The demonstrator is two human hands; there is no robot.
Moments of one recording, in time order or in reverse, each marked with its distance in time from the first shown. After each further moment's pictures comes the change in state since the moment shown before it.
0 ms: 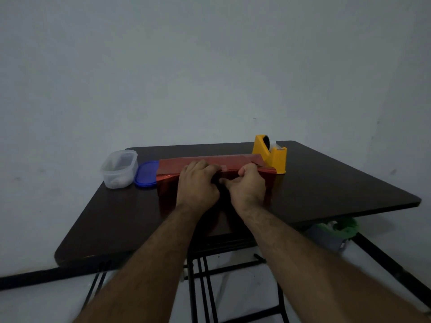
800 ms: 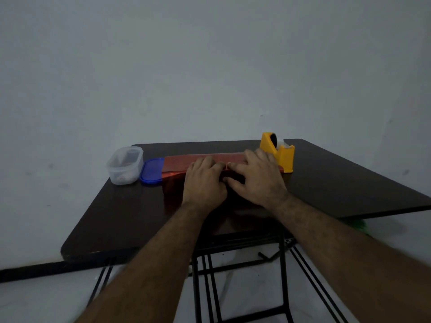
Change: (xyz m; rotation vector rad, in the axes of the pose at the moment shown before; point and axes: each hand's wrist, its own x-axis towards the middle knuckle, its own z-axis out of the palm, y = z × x) left_hand -0.002 0.006 -0.001 0.084 -0.041 0.004; right_hand 0.037 0.009 -0.033 -0.758 0.011 -0.944
